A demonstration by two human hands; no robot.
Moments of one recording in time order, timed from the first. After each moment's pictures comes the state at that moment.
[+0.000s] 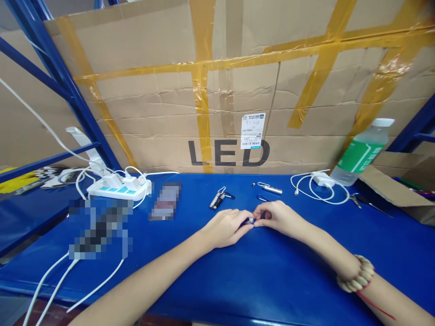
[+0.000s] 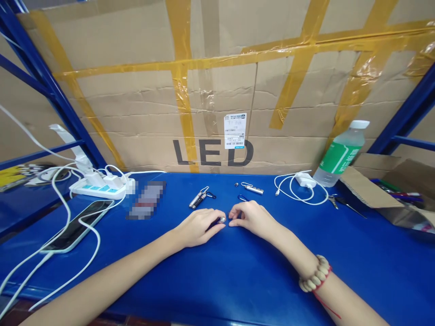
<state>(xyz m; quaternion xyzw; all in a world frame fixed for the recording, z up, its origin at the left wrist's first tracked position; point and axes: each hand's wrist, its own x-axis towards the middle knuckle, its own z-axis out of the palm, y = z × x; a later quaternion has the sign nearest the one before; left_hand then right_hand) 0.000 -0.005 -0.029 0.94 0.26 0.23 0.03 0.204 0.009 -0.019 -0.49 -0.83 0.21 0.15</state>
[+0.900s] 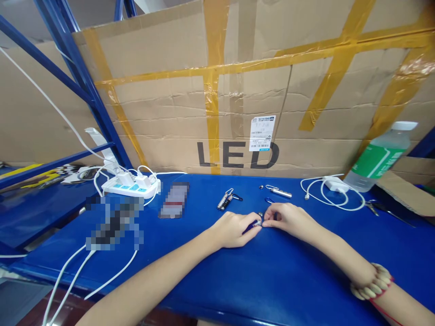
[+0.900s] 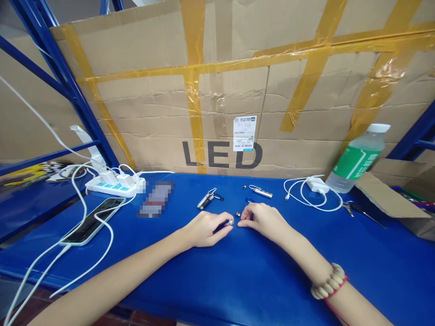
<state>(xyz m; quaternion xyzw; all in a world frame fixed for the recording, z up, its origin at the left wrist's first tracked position) -0.002 -0.008 -0.029 0.93 0.29 0.21 0.01 0.203 0.009 -0.015 -0.53 -0.83 0.12 0.12</state>
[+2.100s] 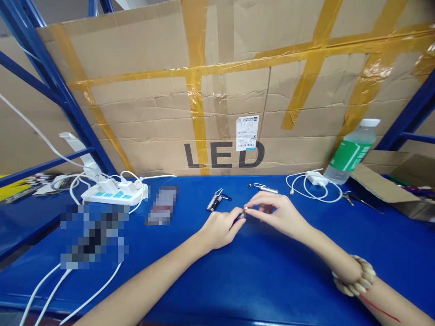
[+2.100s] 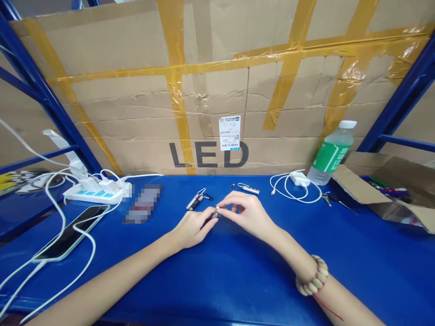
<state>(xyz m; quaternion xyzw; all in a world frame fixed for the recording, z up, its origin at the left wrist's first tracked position) -0.001 -0.006 -0.028 0.91 0.33 0.23 0.02 0.190 -0.009 0.004 -0.38 -0.82 0.17 0.39</state>
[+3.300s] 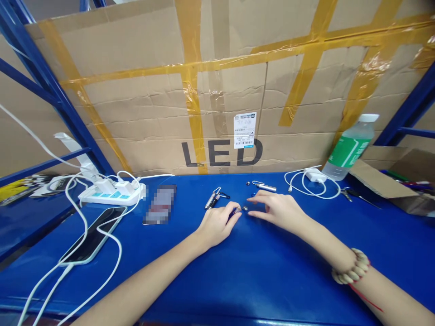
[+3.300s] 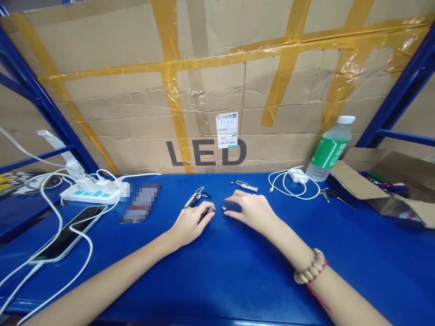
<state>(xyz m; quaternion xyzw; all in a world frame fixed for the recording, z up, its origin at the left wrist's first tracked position) 0.001 -0.005 -0.027 0.88 0.39 0.26 0.05 0.209 0.003 -0.007 -0.49 -0.85 -0.04 0.19</state>
